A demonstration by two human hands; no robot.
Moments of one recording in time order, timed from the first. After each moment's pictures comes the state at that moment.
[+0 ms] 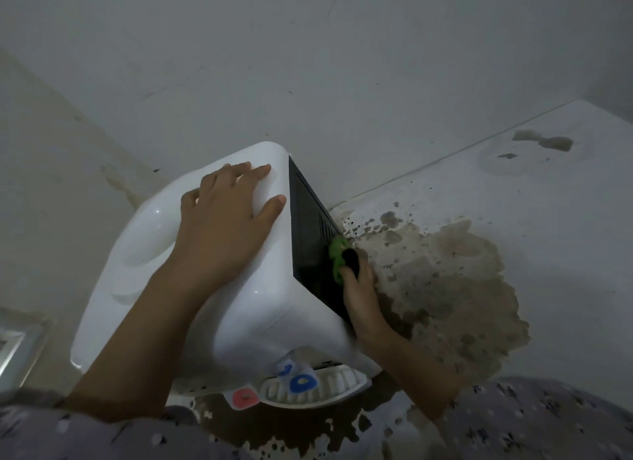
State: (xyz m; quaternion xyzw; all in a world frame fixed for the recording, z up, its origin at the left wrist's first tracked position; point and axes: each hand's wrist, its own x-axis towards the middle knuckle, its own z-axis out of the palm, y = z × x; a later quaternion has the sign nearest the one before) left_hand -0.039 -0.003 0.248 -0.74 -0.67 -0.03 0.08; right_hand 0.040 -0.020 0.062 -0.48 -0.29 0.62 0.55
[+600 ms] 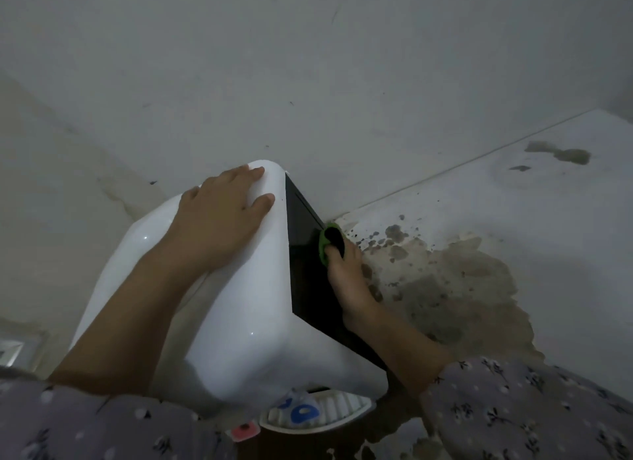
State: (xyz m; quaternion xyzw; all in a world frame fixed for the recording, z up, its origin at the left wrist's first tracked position) left_hand -0.043 0.052 0.260 -0.74 -0.67 0.02 0.05; right_hand 0.044 0.037 0.095 -0.47 -0.32 0.63 0.53
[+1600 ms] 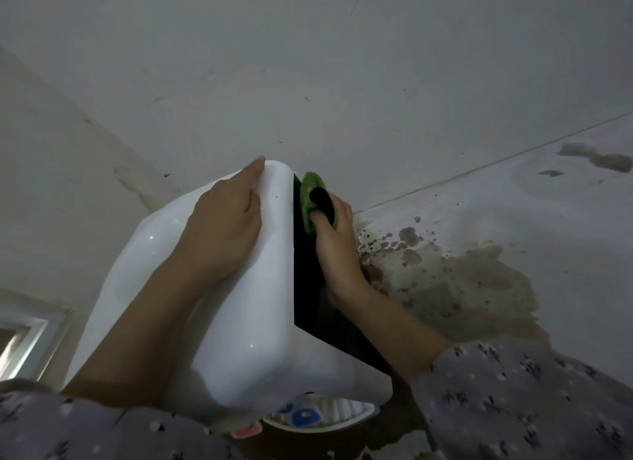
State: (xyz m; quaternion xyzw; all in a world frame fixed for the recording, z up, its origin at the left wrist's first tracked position) left_hand -0.050 0.056 0.250 -0.75 -0.66 -0.11 0.00; right_hand 0.041 0.066 0.139 -0.36 -0.33 0.59 0.64
